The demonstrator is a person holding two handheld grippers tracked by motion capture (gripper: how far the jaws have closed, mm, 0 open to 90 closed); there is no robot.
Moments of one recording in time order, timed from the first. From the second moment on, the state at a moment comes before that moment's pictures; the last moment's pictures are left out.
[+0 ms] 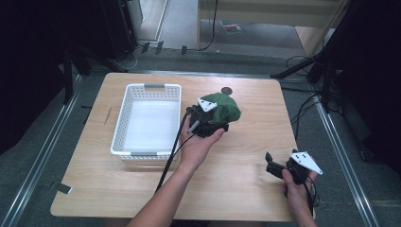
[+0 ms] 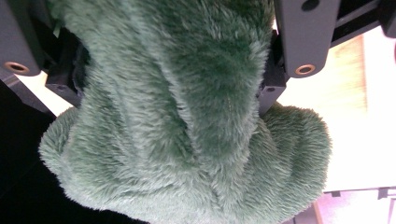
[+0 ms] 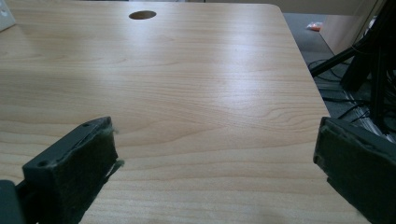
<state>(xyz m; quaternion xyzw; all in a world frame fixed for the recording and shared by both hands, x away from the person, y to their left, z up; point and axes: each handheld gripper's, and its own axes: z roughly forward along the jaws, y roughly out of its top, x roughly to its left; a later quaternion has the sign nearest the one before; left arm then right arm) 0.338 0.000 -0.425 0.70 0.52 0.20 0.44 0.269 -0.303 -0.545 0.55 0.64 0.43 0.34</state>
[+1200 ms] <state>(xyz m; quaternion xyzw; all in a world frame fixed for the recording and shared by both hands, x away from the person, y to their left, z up) 0.344 0.098 -0.401 0.64 0.57 0.23 0.45 0.270 -0.302 -0.545 0.55 0.64 0.42 0.34</state>
